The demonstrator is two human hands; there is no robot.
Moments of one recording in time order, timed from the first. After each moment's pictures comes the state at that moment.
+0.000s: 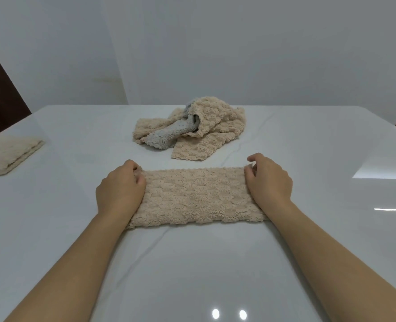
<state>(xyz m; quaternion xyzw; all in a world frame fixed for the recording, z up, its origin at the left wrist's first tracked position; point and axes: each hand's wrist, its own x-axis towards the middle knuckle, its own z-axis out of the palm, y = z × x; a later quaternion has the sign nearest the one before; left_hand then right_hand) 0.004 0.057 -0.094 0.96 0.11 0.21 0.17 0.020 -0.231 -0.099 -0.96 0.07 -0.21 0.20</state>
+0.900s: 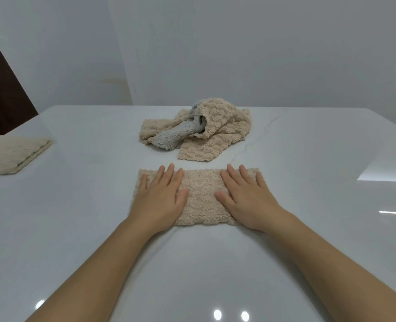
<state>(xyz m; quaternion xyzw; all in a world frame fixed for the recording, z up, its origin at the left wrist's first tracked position) -0.010 0.021 -0.100 0.99 -0.08 0.00 0.08 -0.010 -0.199 -0.089 -0.99 -0.13 0.06 0.09</state>
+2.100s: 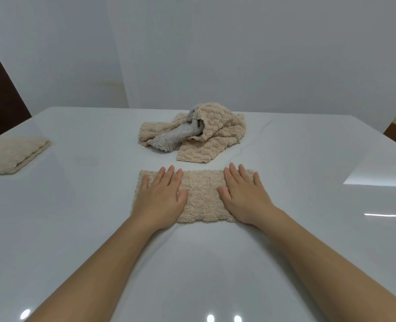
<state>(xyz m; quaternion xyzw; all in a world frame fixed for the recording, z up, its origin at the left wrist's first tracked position) -0.012 0.021 -0.101 0.99 -0.09 0.00 0.07 -0.009 -0.190 -0.089 -0.99 -0.09 0.03 0.07</state>
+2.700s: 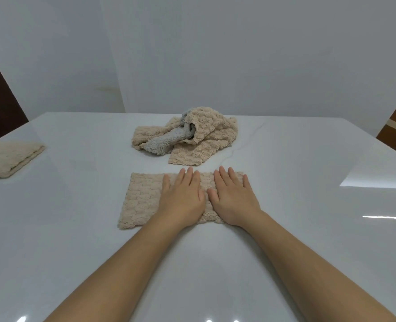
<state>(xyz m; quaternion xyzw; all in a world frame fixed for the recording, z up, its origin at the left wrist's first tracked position) -0.008 -0.046 -0.096 0.99 -0.10 0.00 0.08 -0.009 -0.190 -0.101 -0.99 -0.08 0.01 0.08</state>
